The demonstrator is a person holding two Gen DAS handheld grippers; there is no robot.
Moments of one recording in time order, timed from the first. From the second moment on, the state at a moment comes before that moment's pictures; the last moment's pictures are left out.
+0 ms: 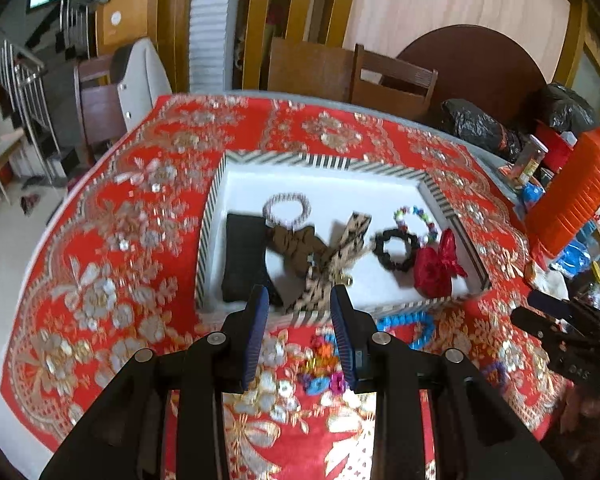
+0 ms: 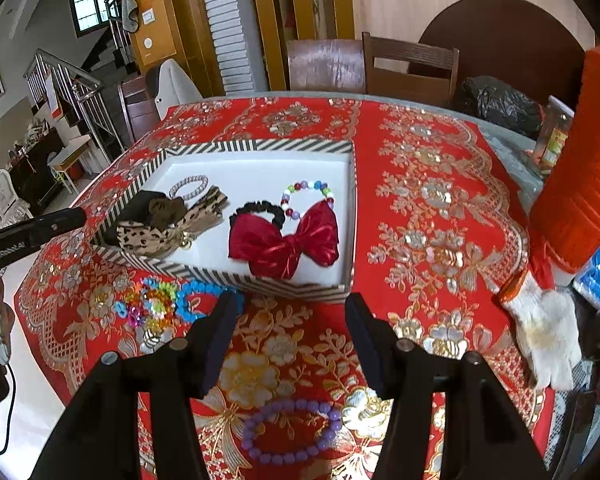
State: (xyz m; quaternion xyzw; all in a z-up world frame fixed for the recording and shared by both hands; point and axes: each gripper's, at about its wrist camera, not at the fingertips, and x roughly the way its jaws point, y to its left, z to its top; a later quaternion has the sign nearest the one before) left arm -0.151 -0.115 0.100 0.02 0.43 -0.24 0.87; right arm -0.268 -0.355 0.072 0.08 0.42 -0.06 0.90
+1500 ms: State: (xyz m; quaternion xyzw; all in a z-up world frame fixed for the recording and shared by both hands) left arm -0.174 -0.123 0.054 0.05 0.49 -0.33 0.80; right arm -0.235 -0.325 0.046 0.03 0.43 -0.01 0.90
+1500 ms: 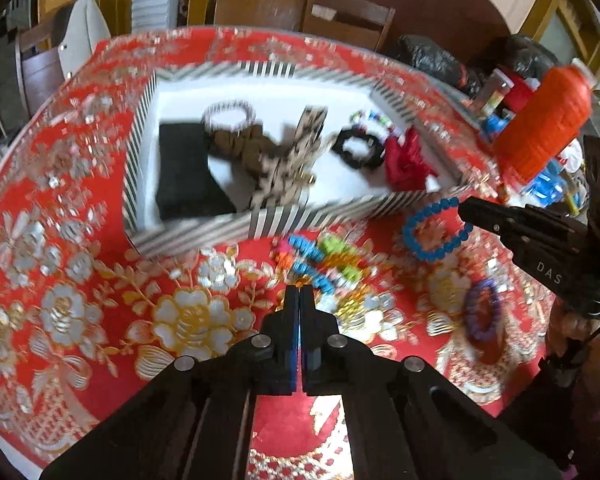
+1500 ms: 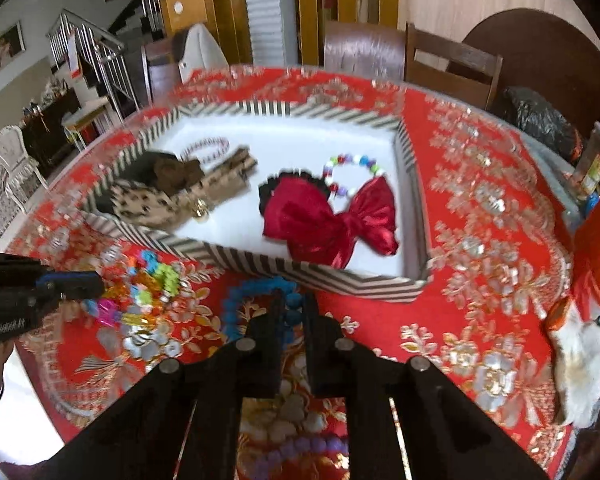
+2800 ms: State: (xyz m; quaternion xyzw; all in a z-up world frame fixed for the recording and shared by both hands) left arm -0.174 -0.146 0.145 0.07 0.41 -0.38 0.82; right arm -0.252 -0.330 0.122 0.03 0.37 0.01 0.93
